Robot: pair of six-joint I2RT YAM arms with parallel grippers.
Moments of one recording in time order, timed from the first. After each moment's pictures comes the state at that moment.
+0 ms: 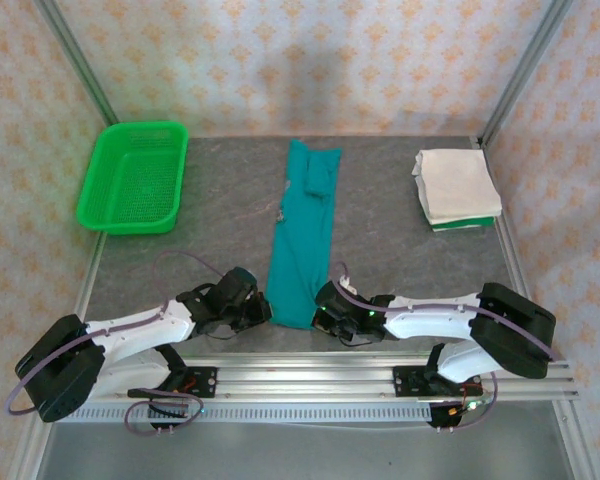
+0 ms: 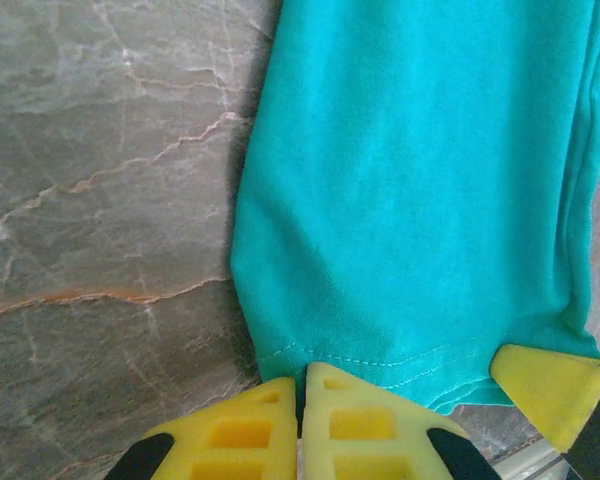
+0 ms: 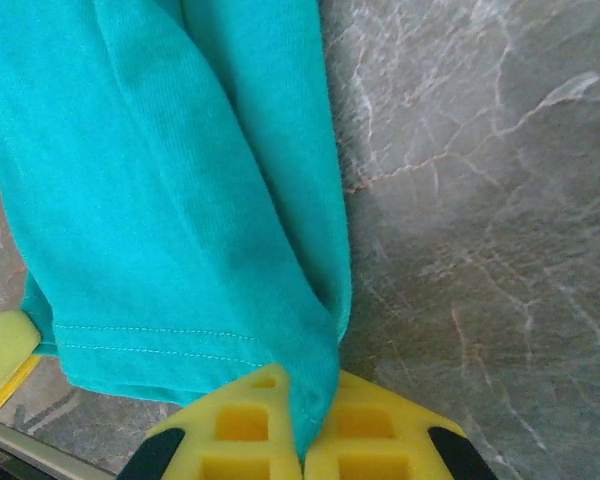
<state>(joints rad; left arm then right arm) -0.75 1.12 0.38 -0.23 0.16 -1.10 1.09 1.37 0.52 -0.13 0.00 1.40</state>
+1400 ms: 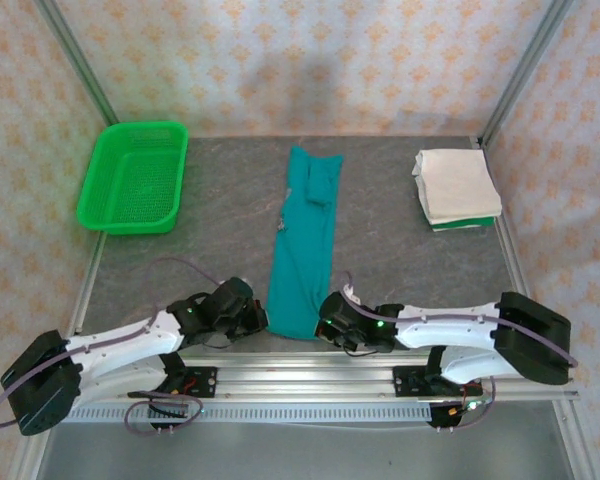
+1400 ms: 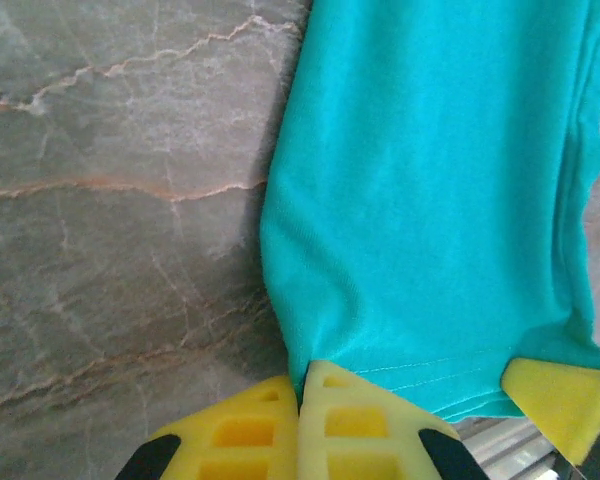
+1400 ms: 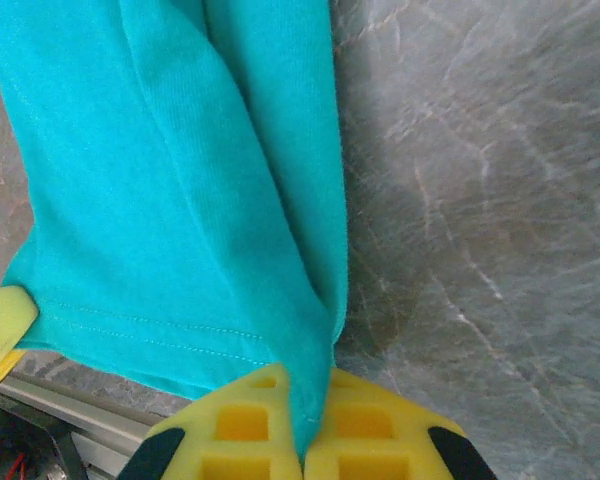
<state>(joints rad) -0.82 0.97 0.34 -0.31 0.12 -1.18 1.18 1.24 0.48 -0.20 0.03 1.47</state>
